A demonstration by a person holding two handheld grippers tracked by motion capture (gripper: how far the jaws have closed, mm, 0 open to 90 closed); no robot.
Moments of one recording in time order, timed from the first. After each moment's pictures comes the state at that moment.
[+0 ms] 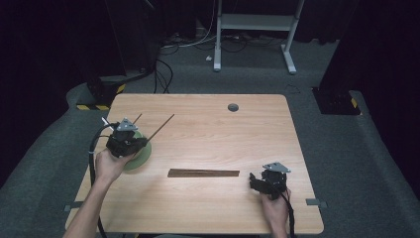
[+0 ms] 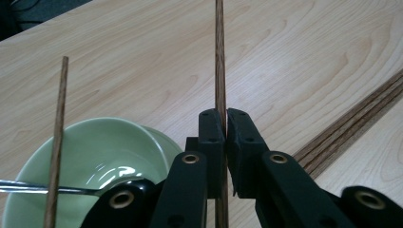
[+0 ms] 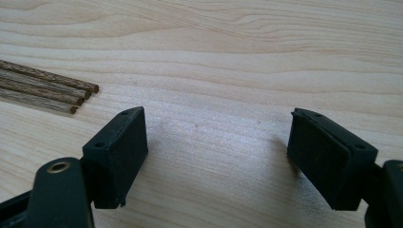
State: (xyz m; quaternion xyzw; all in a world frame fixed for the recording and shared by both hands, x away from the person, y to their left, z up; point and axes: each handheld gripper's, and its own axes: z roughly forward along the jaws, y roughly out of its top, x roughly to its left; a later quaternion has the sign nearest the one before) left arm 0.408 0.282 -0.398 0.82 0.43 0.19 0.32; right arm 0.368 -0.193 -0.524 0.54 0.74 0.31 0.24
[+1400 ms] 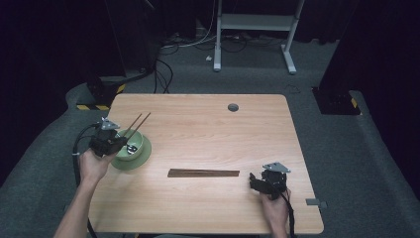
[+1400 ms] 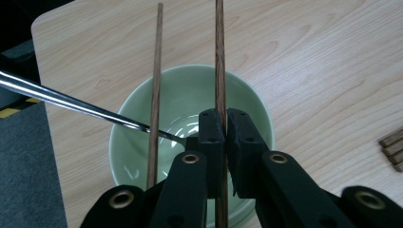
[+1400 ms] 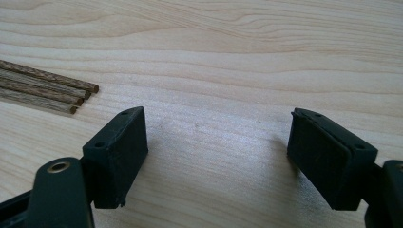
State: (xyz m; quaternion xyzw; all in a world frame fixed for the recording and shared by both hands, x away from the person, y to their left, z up) left arm 0.414 0.333 -0.412 0.80 0.49 0.23 0.26; right arm 0.368 -0.193 -0.524 0.54 0.74 0.31 0.24
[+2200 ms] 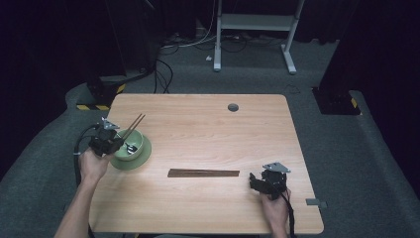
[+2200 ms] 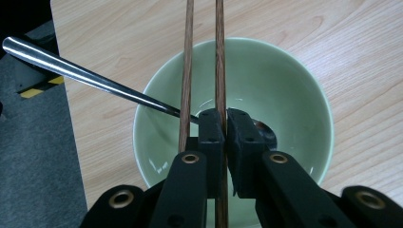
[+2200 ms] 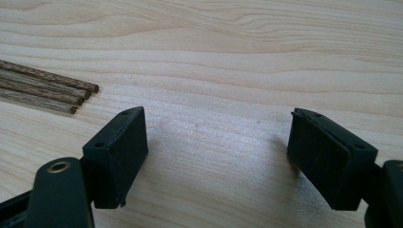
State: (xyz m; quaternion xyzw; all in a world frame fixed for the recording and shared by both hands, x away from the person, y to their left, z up) left arm 0.426 0.341 -0.431 0.79 0.51 0.24 0.22; right arm 0.368 -0.193 -0.524 0.54 0.74 0.31 0.24
